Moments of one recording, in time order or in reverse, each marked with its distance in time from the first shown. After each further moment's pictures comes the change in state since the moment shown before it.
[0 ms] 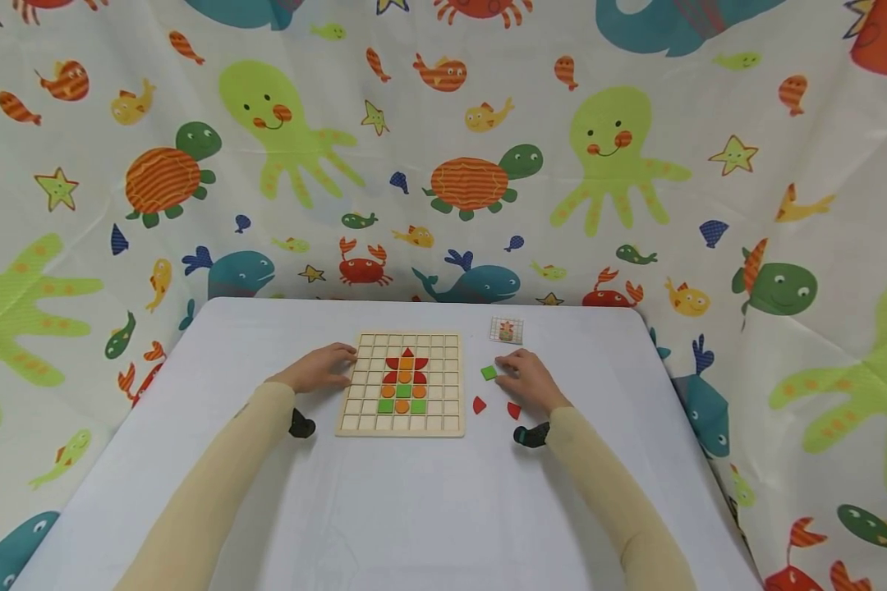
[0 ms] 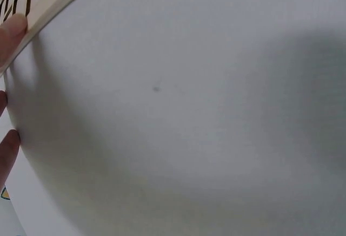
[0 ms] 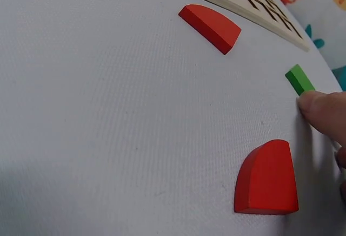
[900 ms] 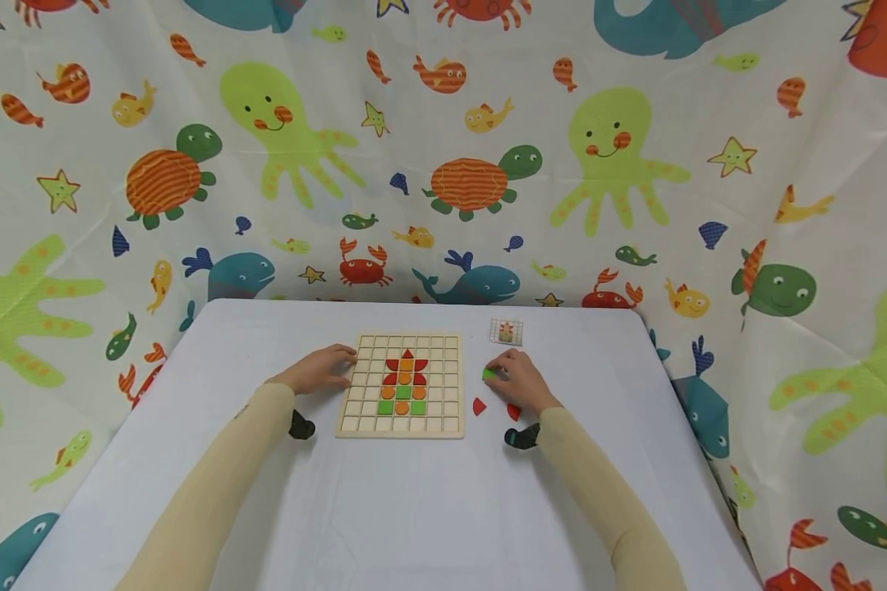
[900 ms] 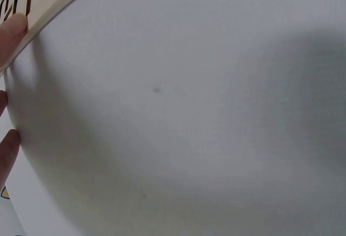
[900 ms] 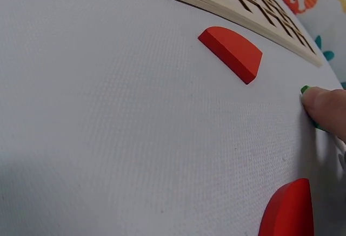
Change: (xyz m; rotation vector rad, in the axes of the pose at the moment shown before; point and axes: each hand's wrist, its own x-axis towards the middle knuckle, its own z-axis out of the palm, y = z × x) left_hand -0.002 0.002 -0.002 -0.001 0.003 0.010; right_hand 0.006 -0.010 0.012 -0.040 0.028 -0.018
